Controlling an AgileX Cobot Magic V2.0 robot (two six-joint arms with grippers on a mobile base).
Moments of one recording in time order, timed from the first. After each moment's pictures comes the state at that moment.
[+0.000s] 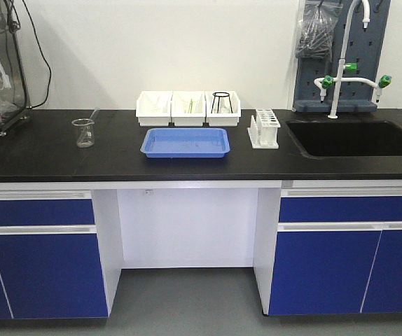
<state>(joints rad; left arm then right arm) -0.15 -0.01 0.03 -0.06 0.11 0.24 0.01 -0.01 0.03 -0.08 0.09 0.02</state>
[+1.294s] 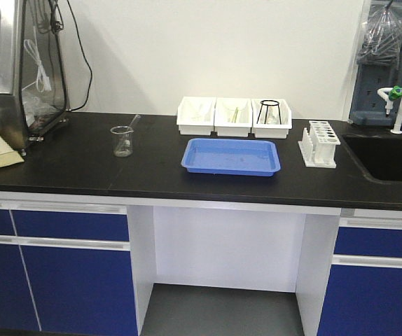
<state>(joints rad) -0.15 -0.01 0.03 -0.06 0.11 0.24 0.01 -0.01 0.03 -0.08 0.09 0.02</state>
